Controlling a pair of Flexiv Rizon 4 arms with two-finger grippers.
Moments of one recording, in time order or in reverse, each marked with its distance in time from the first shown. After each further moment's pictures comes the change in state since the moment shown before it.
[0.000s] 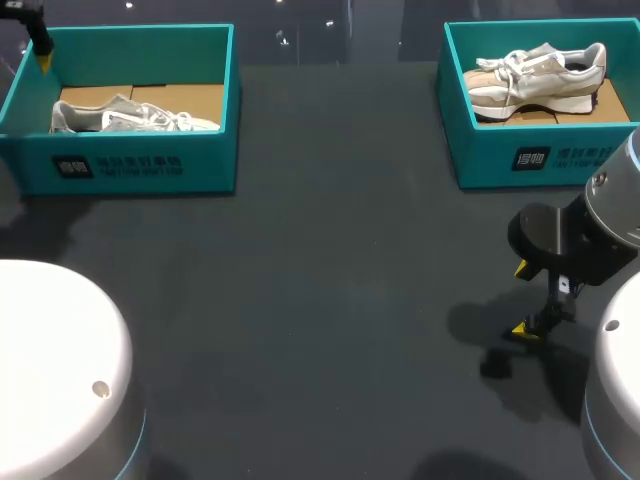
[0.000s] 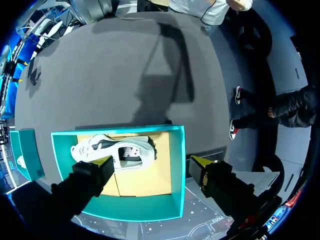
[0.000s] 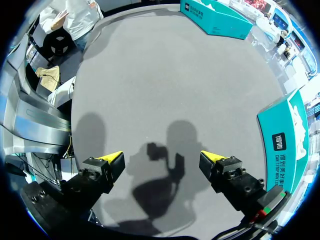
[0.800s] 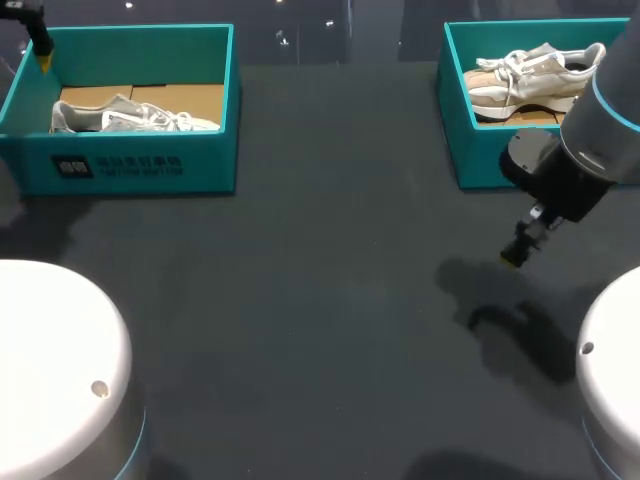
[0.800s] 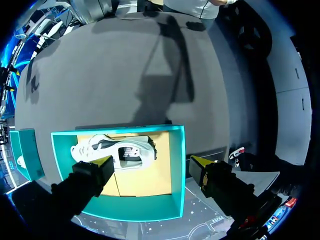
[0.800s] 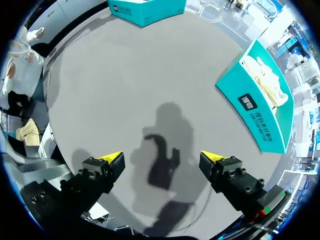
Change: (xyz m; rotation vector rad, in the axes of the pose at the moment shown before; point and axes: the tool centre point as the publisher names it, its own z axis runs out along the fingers) left arm 0.000 0.000 0.000 0.000 0.000 0.000; right arm -0.063 0.026 -0.047 0.118 -0.176 0.476
